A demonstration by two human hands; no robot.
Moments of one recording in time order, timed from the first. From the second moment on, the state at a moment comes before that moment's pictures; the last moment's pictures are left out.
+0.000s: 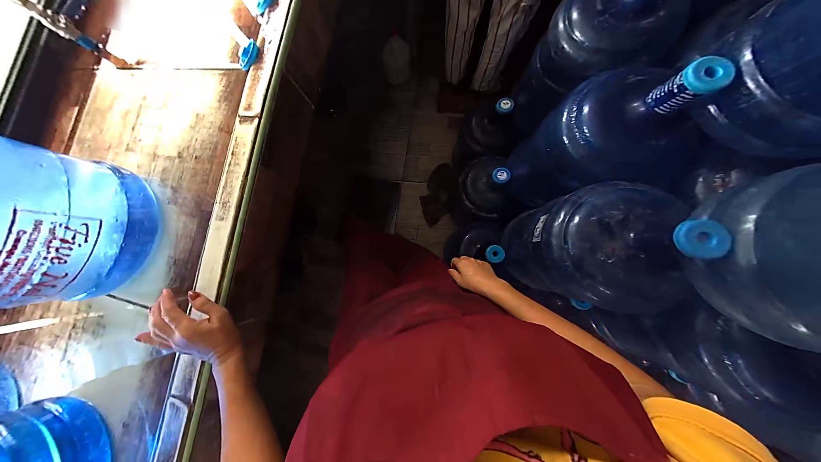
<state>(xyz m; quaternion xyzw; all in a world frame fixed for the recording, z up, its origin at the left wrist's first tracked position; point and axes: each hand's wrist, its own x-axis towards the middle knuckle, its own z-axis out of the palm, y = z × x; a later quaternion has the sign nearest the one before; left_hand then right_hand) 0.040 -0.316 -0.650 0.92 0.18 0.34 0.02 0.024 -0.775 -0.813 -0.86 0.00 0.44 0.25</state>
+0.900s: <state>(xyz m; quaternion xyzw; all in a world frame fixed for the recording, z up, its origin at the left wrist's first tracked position) 0.309 -0.489 -0.864 0.83 -0.03 -0.55 0.07 0.060 -0.738 -0.756 -0.82 0.39 0.25 0.33</state>
